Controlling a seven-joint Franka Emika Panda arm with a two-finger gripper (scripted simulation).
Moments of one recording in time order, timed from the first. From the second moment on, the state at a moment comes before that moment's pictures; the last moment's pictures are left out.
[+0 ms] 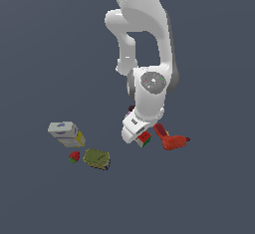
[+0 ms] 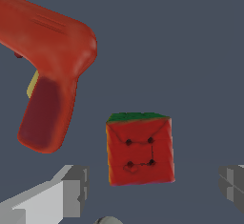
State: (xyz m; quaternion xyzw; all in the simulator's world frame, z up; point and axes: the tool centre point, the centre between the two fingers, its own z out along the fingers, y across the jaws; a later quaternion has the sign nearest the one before) arm 0.036 0.066 0.094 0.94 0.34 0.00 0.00
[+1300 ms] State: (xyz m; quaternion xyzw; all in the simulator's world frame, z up) arm 0.035 0.071 0.034 0.93 0.36 0.00 0.00
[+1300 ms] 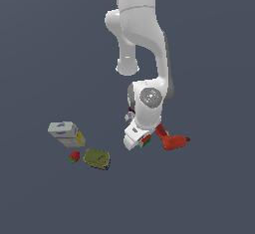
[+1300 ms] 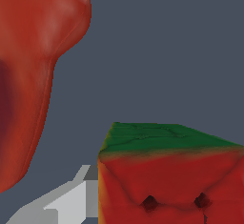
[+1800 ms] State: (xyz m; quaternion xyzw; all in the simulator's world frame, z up) arm 0.035 0.071 0.034 0.93 0.36 0.00 0.00
